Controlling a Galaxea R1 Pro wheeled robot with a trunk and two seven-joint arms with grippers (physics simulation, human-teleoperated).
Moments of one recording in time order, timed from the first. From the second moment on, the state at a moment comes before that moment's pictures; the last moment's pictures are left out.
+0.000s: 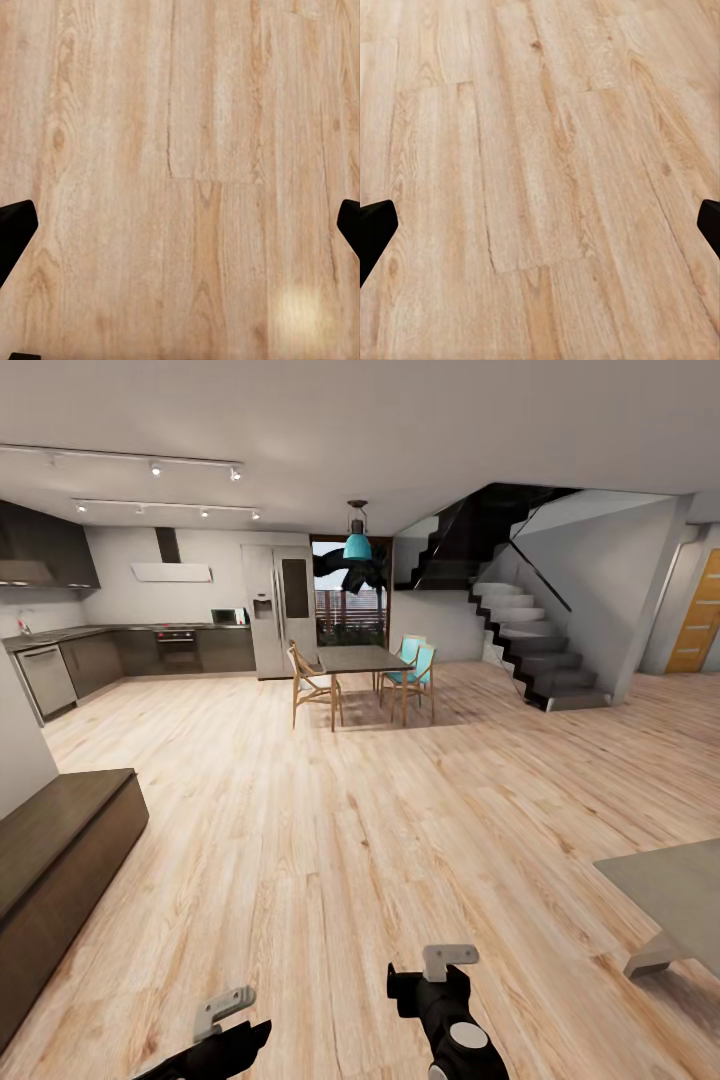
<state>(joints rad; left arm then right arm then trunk) 0.04 -0.08 0.04 -1.43 0.36 0.69 0.15 -0.04 0.11 0.38 -1.50 -0.19 0.56 -0.43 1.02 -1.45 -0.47</state>
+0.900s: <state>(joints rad) 0.04 -0.08 0.03 -1.40 0.36 0.69 0.15 -0.04 0.05 0.39 -1.49 -0.18 0.55 -0.18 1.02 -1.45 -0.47</state>
